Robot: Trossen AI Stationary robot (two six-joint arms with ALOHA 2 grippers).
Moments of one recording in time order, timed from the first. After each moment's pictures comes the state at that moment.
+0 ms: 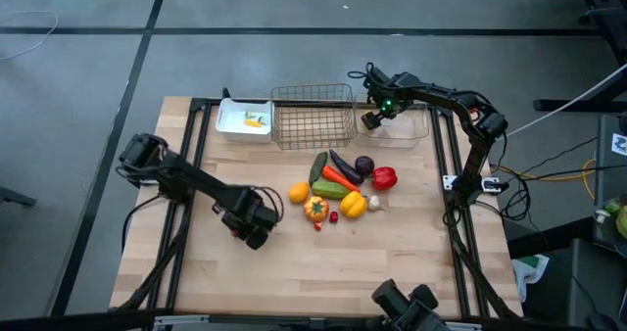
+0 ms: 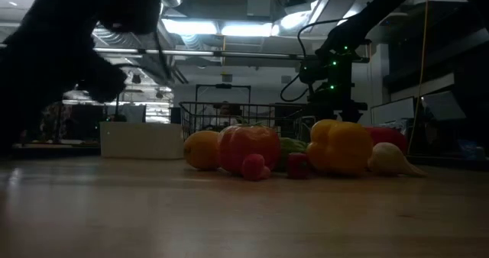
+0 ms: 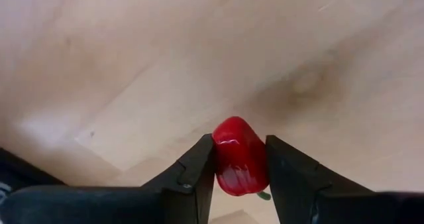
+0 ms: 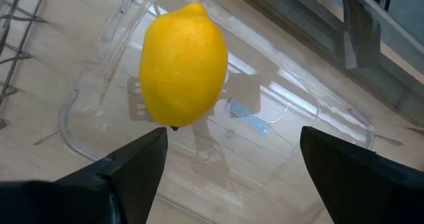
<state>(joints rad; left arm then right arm) -0.32 1.65 0.95 -0.98 0.22 -1.23 -0.80 1.83 1.34 -0.89 0.12 0.18</state>
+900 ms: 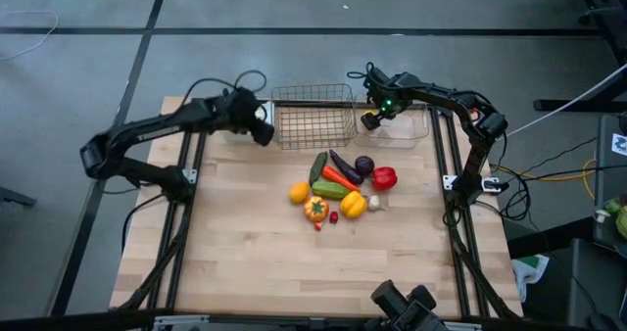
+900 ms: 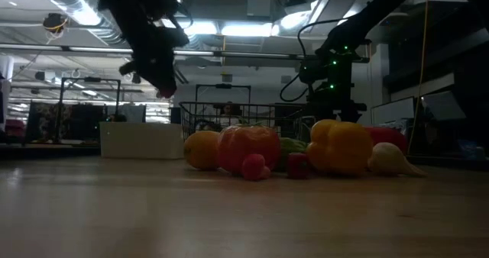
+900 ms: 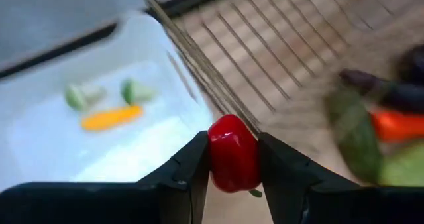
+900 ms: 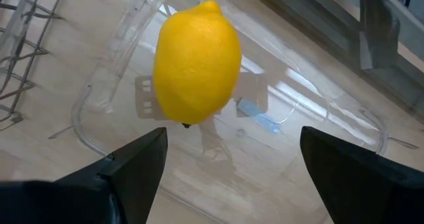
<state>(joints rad) 0.58 1.24 0.95 -0.63 -0.13 -0.43 -0.80 1.83 1.34 -0.89 0.09 0.17</state>
